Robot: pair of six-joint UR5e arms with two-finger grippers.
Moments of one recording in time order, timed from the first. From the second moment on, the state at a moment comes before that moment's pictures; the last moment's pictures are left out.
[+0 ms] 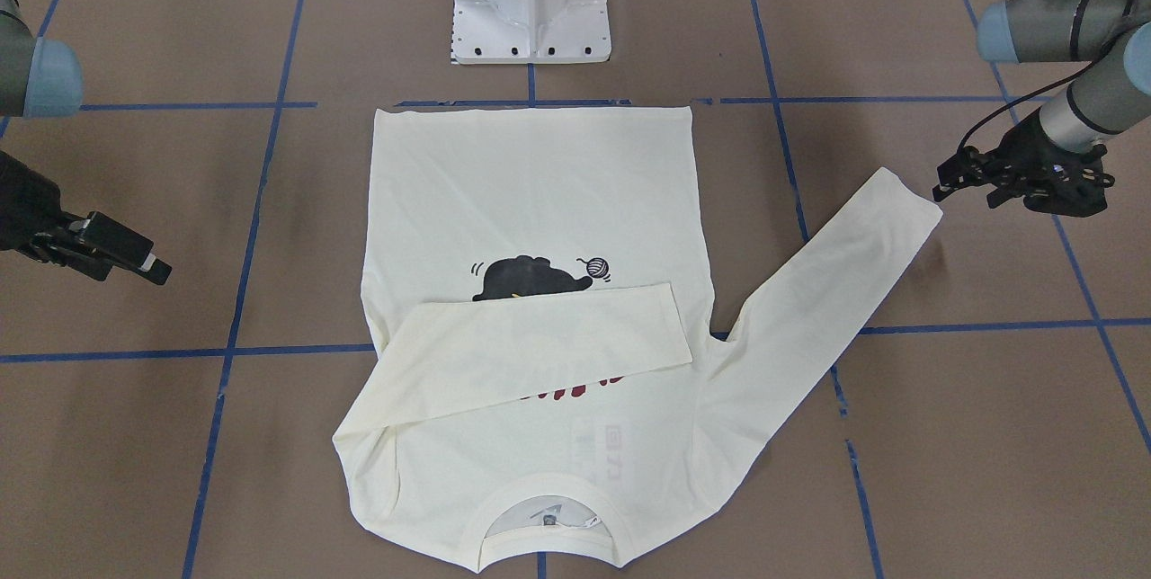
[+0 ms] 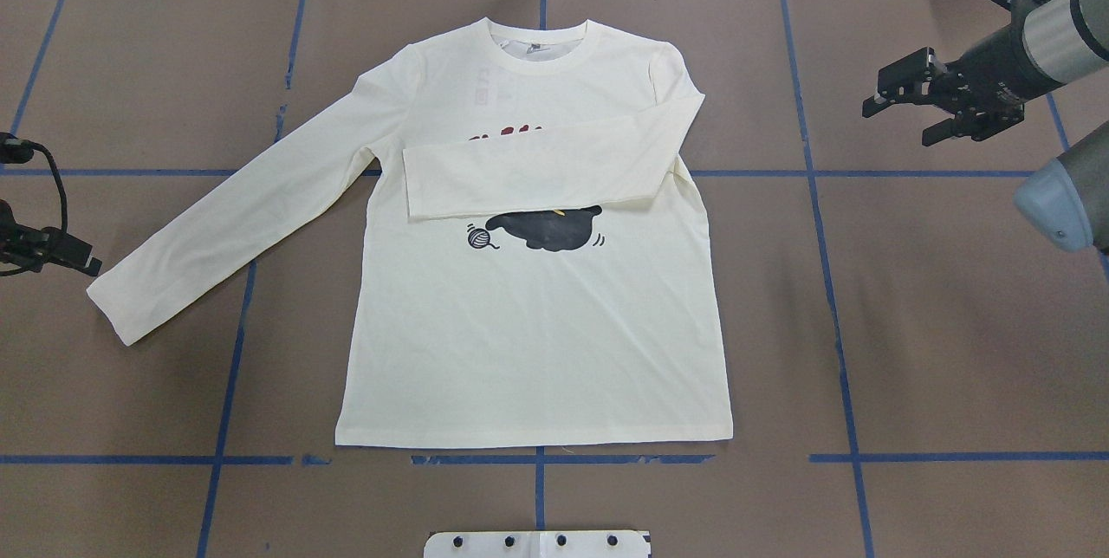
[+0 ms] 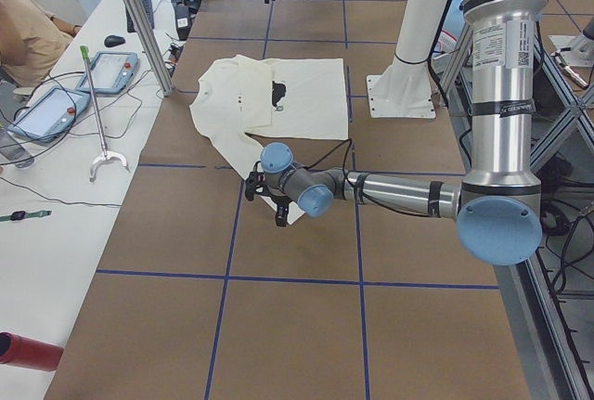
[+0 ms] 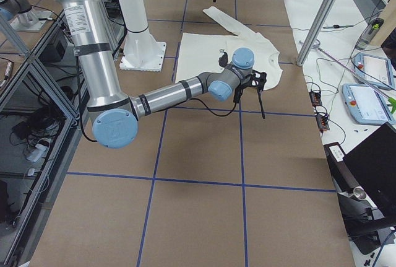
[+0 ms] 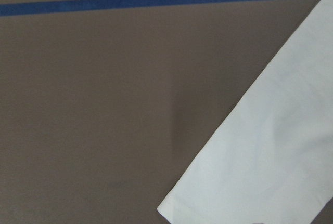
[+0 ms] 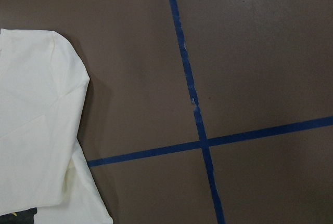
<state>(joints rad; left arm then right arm) -1.01 -1.51 -1.64 -2.11 -2.31 -0.65 1.12 -1.35 1.67 -1.07 2.41 1.14</state>
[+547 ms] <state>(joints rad) -0.96 -1.52 -1.60 -2.11 -2.31 -0.66 1.12 -1.35 1.67 -1.07 2.40 1.13</state>
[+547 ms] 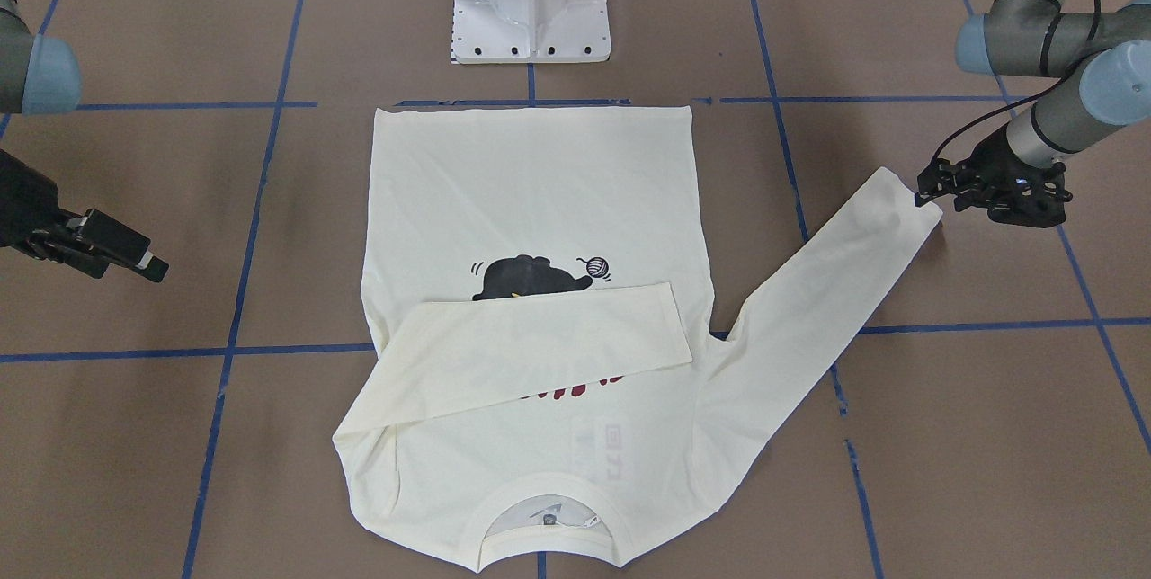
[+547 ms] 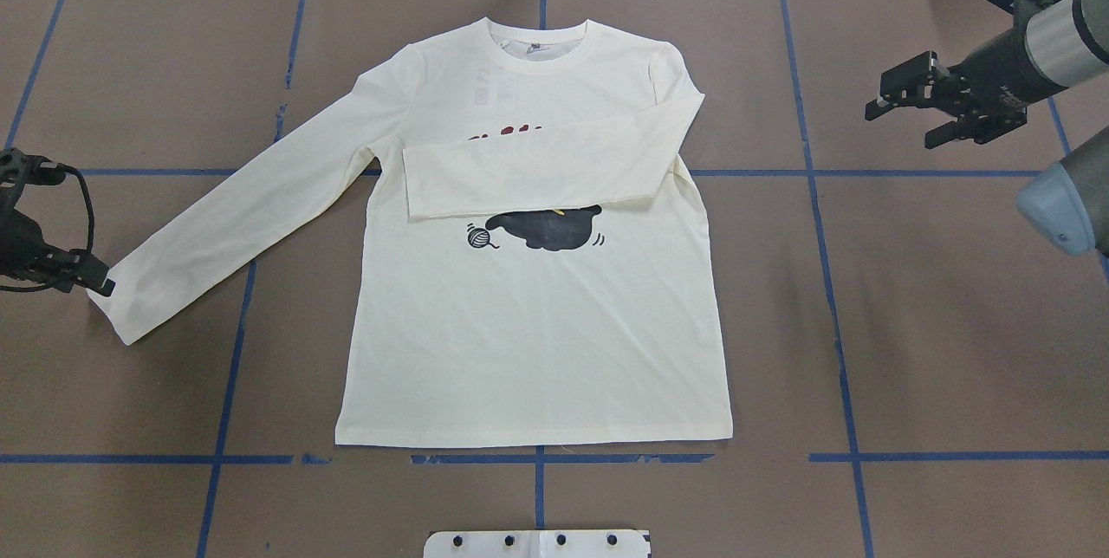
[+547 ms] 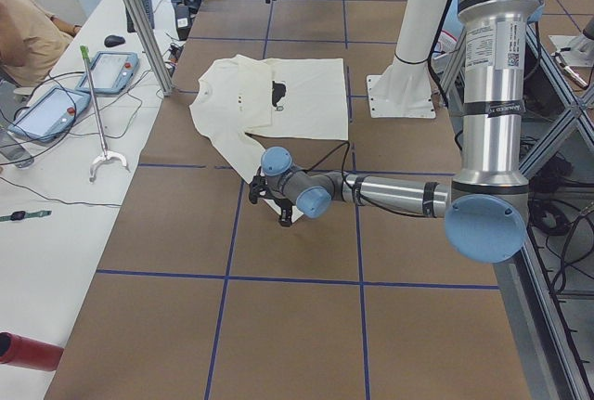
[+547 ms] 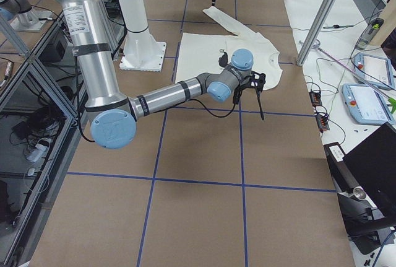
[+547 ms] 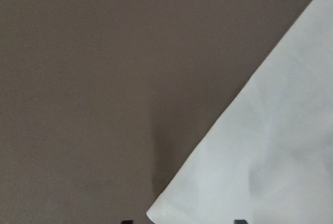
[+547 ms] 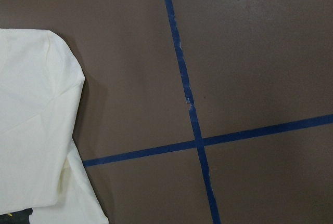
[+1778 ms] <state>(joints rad) -0.94 -1.53 -1.58 -2.10 -2.29 -0.66 1.12 -1.36 1.67 -1.07 2.40 1.13</state>
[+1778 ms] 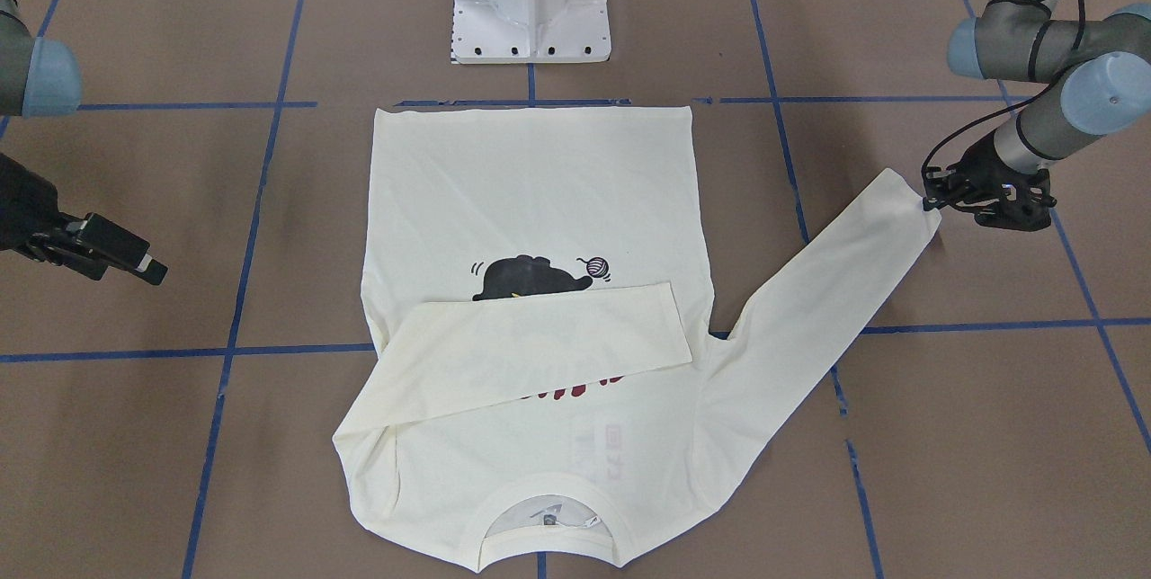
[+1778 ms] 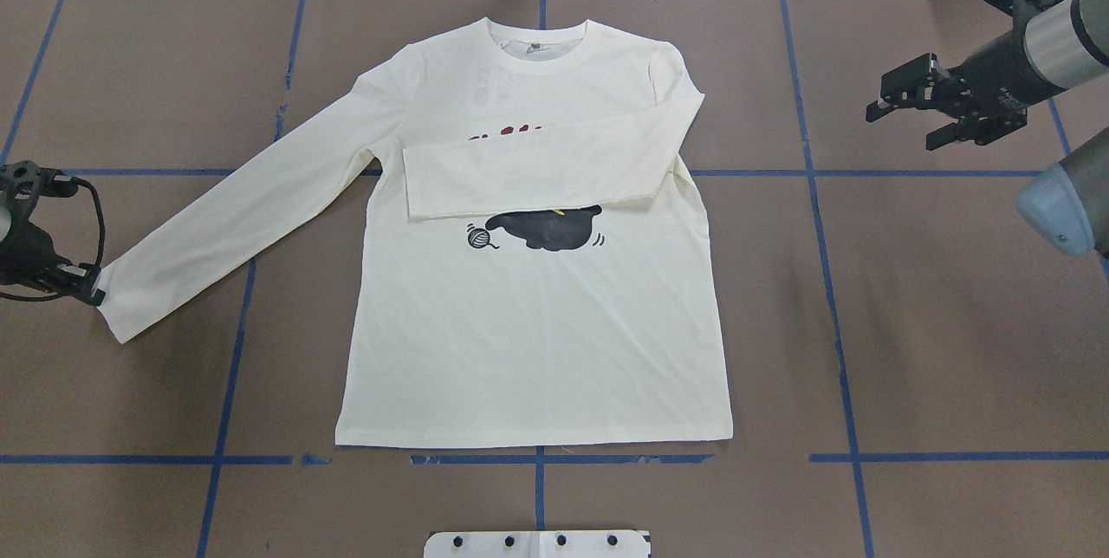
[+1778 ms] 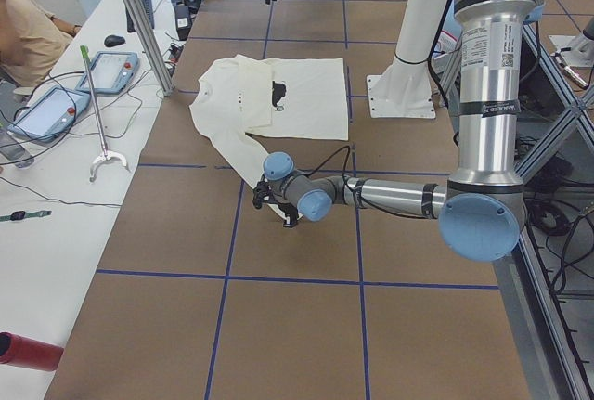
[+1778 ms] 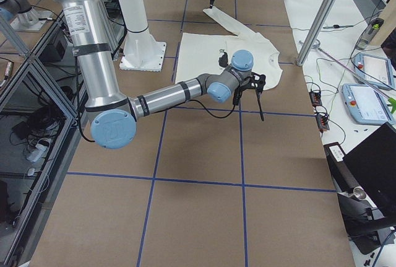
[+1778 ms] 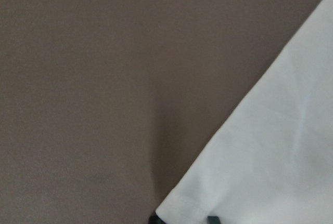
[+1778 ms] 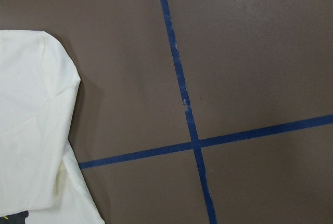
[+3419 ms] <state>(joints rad) -0.66 -2.59 -1.22 -2.12 -2.19 -1.57 1.25 -1.63 1.78 -0.97 2.43 0.95</state>
